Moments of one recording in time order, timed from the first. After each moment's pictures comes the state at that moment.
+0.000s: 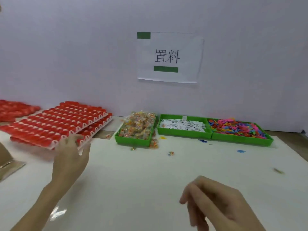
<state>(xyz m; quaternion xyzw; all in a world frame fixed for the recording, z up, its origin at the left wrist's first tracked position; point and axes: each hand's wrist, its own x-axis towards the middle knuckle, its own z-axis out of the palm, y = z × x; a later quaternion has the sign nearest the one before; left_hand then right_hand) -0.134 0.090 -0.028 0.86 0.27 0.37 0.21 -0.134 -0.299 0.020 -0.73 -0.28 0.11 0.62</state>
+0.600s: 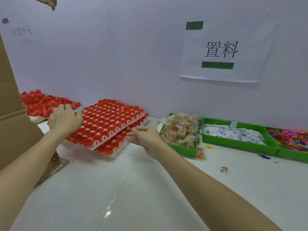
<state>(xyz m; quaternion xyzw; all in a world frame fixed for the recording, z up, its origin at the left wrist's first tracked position) -0.098 0.324 0.027 0.86 0.43 0.27 0.02 0.001 0.060 0.000 -0.60 -0.16 0.33 0.71</state>
